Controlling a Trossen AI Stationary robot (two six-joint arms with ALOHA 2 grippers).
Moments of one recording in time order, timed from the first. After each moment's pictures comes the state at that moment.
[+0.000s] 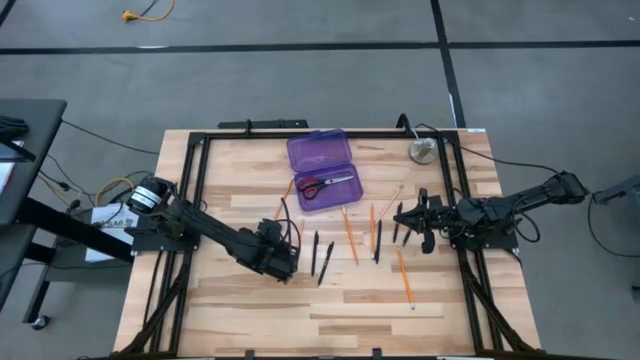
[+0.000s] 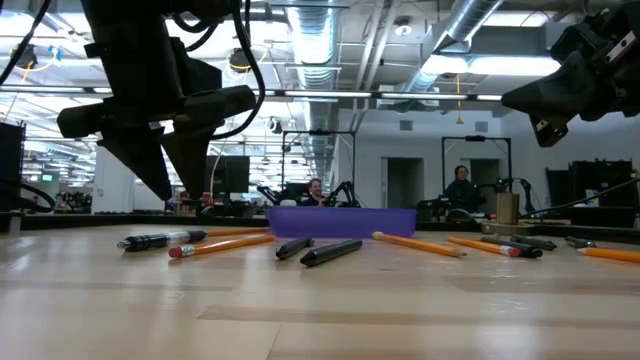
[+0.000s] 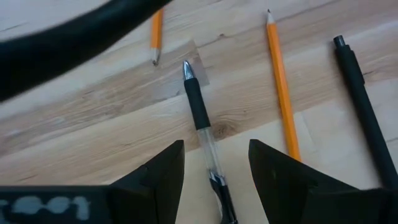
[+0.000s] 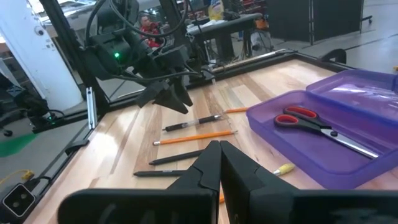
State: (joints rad) left arm -0.40 1.77 1.12 -0.90 -0.48 -1.64; right arm 0.28 0.31 0.03 0.16 0.31 0.26
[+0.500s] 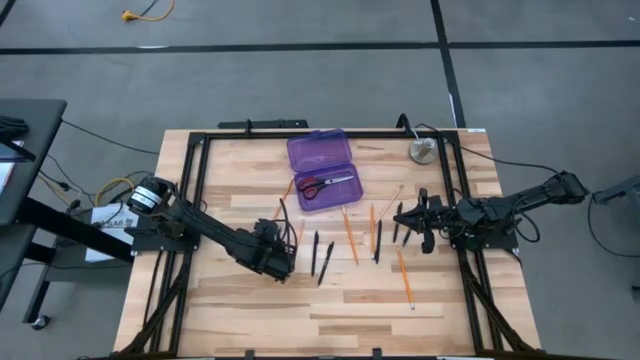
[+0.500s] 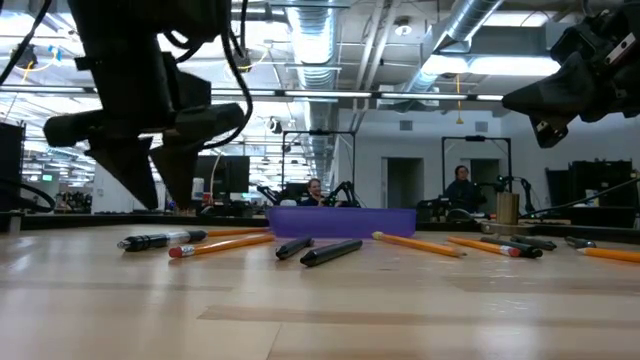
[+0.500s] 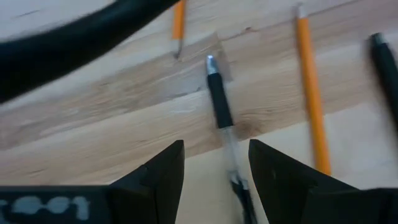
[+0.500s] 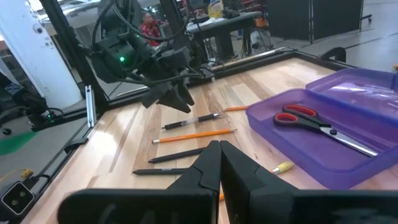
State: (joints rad) left arm -0.40 1.77 1.07 -0.90 -0.46 -1.70; right arm 0.28 0.31 0.03 0.16 0.31 0.26
